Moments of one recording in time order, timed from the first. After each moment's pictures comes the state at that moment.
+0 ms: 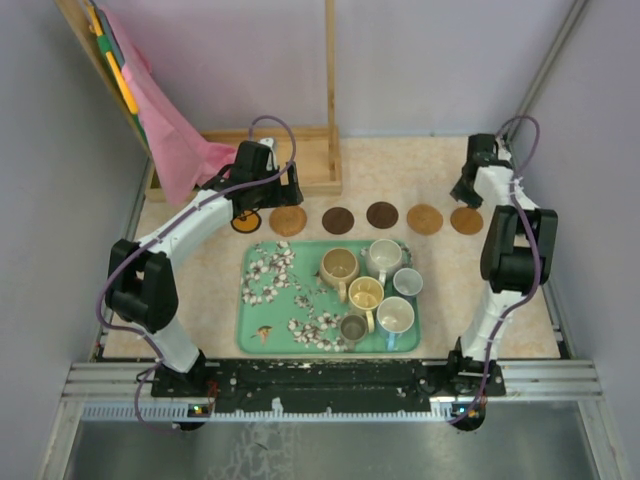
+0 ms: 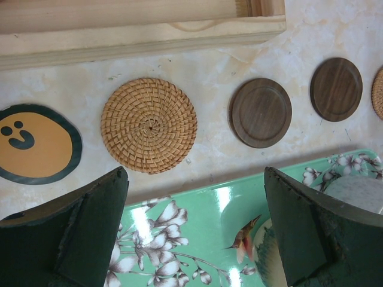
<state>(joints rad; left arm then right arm) -0.44 1.71 1.37 -0.39 -0.01 -0.40 -0.12 1.93 1.47 -0.57 0.23 0.49</state>
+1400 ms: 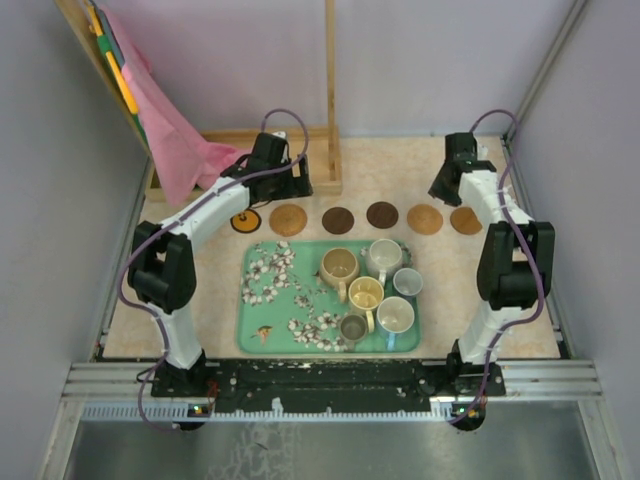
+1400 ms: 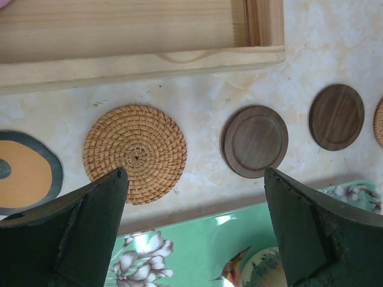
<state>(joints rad) -0.47 1.88 1.55 -0.42 -0.06 -0.45 0.04 1.79 1.42 -0.57 0.18 0.51</state>
